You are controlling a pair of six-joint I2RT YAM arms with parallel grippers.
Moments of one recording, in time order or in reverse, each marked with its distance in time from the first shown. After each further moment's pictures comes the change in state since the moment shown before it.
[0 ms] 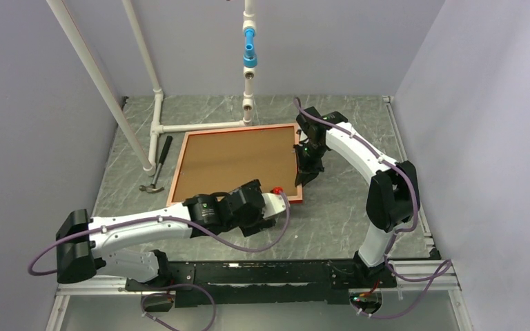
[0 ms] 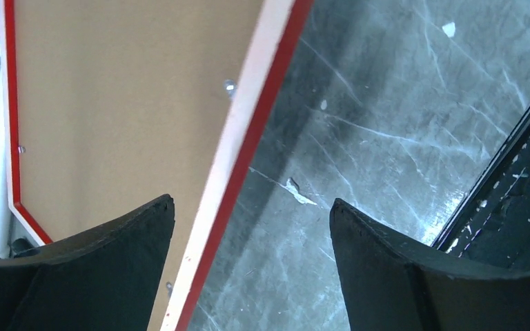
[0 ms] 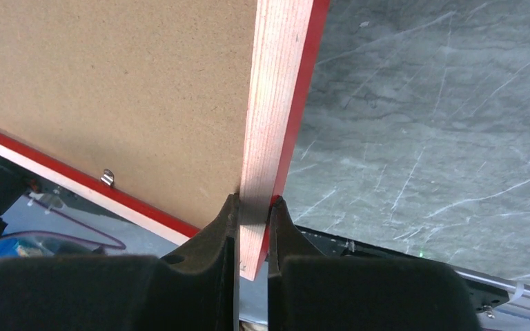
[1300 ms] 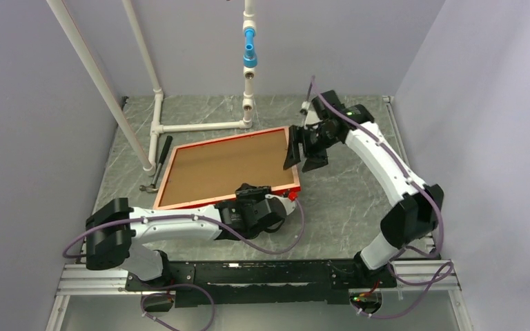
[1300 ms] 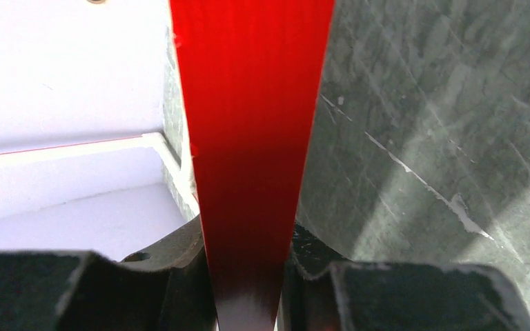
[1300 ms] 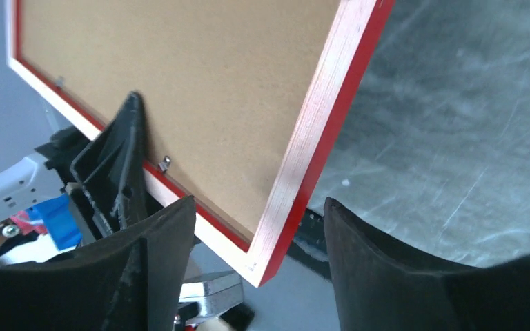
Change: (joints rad) left arm -0.093 0.255 0.014 0.112 -0.573 0.231; right arm -0.027 -0.141 0.081 -0.020 -0.211 -0.012
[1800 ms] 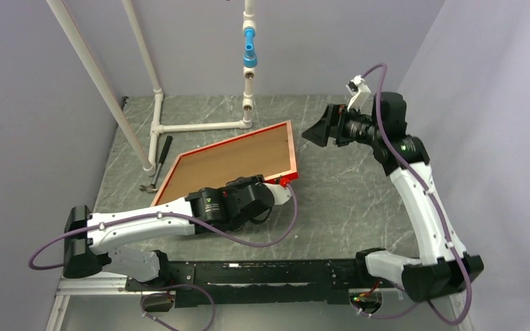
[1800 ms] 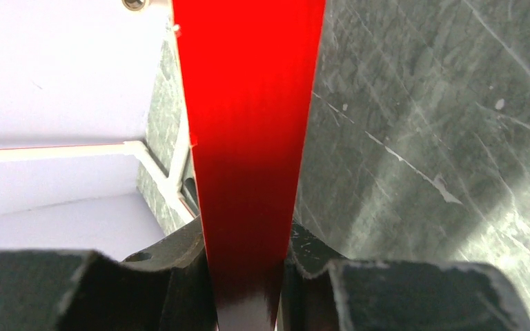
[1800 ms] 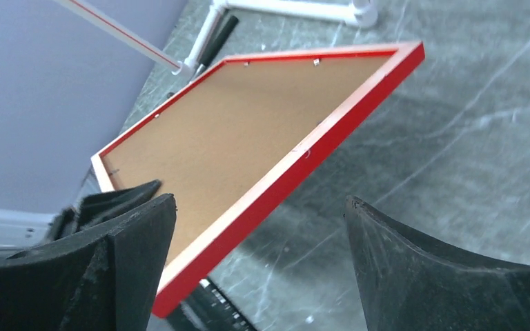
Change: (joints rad) left arm 0.008 -0.157 0.199 -0.266 0.116 -0.087; right arm -0.229 -0.404 -0.160 0.502 -0.150 -0.070
